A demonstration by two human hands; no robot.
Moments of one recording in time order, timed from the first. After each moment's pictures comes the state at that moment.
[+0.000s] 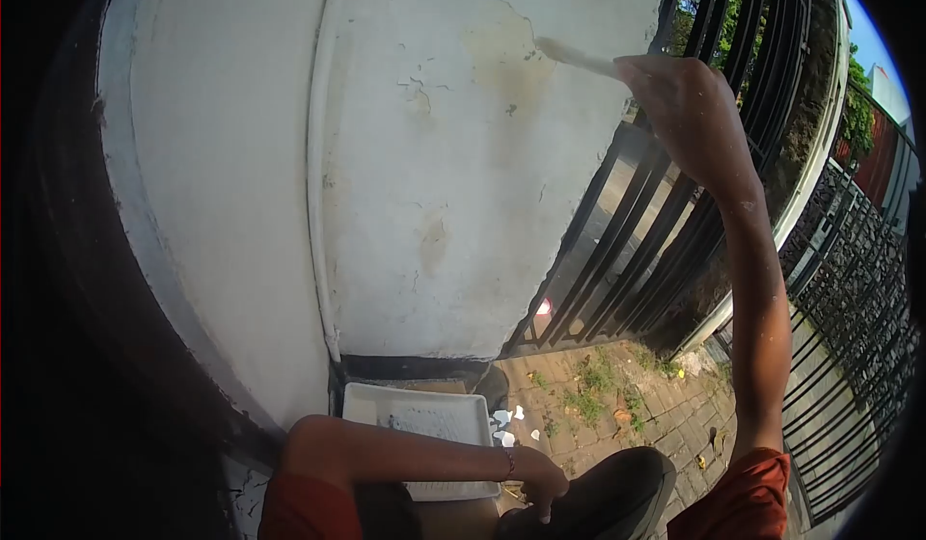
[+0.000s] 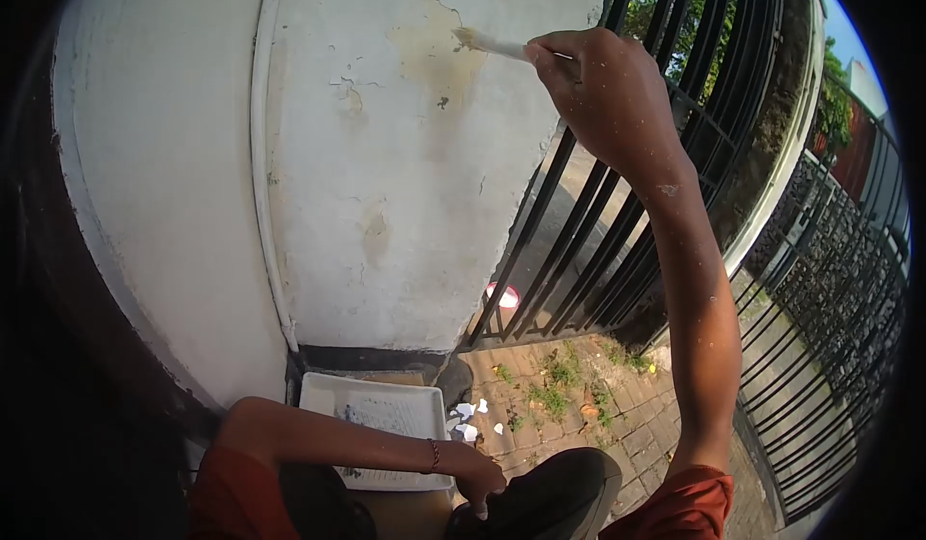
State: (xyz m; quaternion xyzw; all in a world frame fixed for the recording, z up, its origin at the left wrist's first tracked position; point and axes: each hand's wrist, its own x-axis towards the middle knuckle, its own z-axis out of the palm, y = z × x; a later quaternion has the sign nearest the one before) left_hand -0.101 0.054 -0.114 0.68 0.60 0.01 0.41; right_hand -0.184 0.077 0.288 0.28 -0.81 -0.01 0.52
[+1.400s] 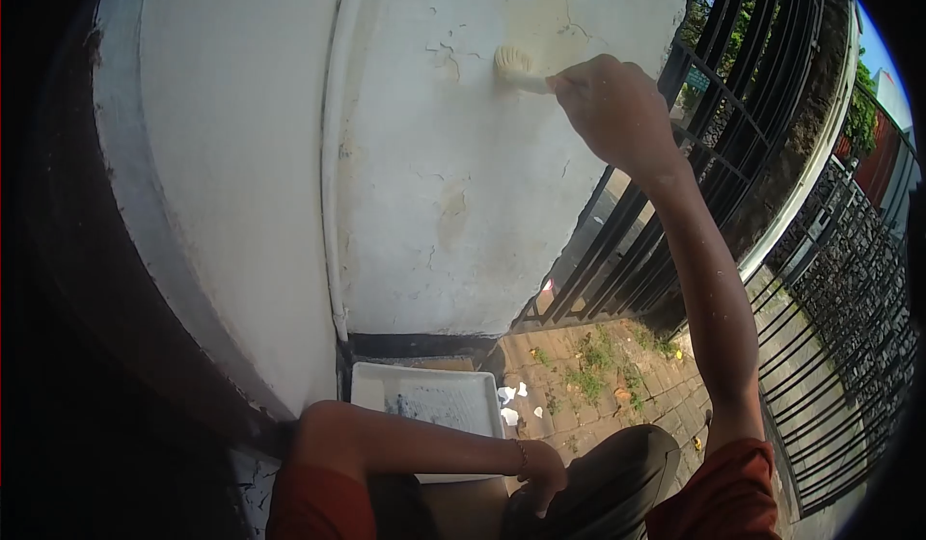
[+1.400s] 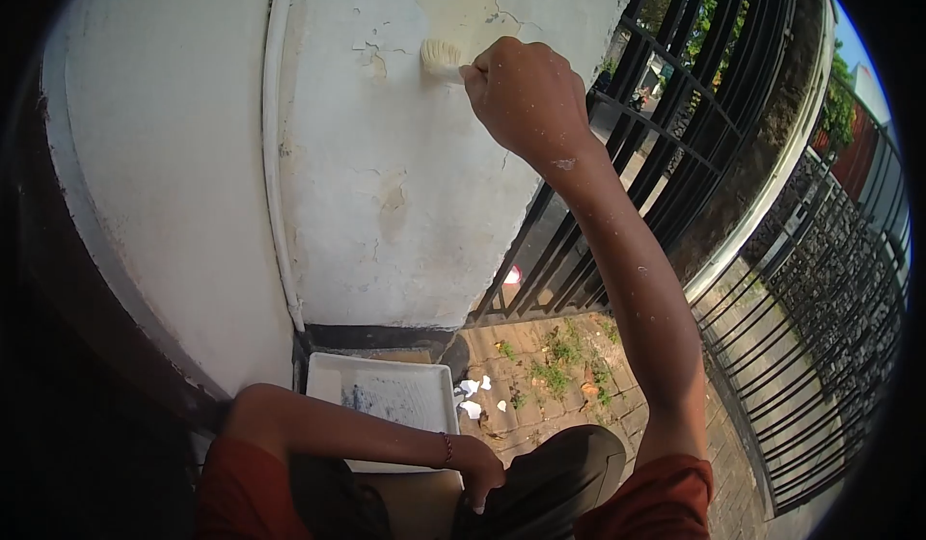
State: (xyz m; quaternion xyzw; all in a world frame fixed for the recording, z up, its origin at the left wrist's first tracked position) left_hand -0.084 0.036 -0.117 0.69 0.57 -0.06 0.44; right_hand -0.213 0.004 0.239 0.15 -0.90 -0.01 0.41
